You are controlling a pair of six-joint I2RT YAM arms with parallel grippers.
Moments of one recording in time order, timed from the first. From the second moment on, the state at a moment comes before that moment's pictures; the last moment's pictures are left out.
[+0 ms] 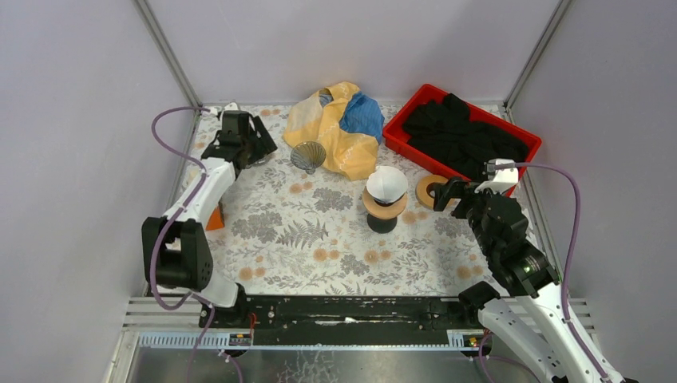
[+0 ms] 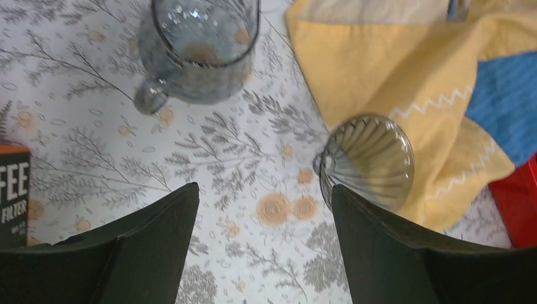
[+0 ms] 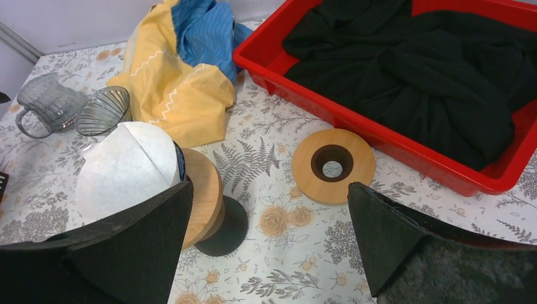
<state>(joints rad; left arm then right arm) -0.09 1.50 1.18 -0.37 -0.10 -0.55 0.48 0.53 0.74 -0.45 0.35 0.31</state>
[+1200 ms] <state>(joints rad) 0.12 2.11 1.68 -0.49 -0.08 -0.40 0.48 0.55 0.73 -0.43 0.41 0.32</state>
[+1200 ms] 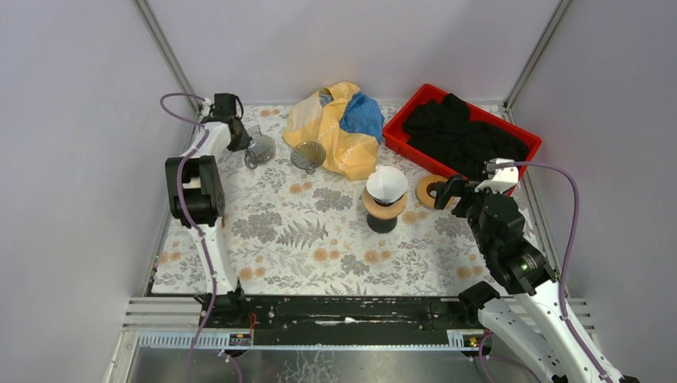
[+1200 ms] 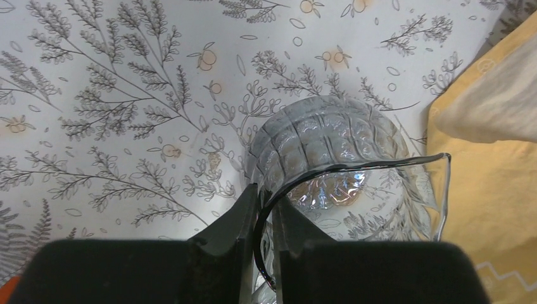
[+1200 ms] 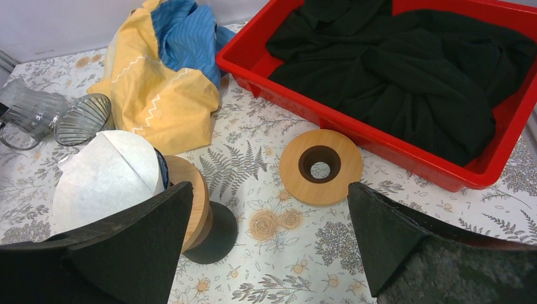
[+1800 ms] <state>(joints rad) 0.12 1.81 1.58 -0.60 -0.07 -0.34 0.48 0.54 0.73 -0.43 0.41 0.32</state>
